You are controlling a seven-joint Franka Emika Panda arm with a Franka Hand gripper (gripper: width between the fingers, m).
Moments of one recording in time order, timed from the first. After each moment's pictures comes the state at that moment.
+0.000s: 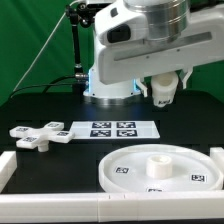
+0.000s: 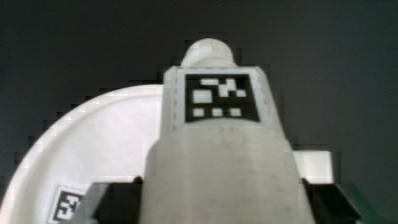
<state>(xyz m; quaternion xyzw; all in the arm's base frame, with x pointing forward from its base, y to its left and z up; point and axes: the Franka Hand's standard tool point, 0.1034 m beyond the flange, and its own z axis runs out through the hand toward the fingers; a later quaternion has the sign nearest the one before) 0.523 0.047 0.123 -0.98 0.00 0.17 0.09</state>
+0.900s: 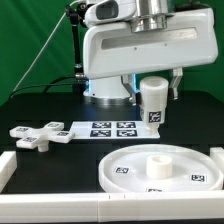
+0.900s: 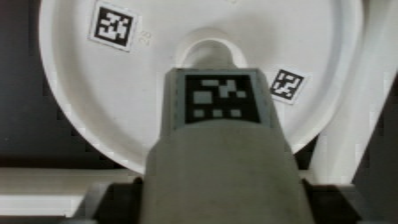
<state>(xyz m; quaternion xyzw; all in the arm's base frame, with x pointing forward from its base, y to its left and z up) 0.563 0.021 0.124 -0.99 -0.04 -0.13 0.04</state>
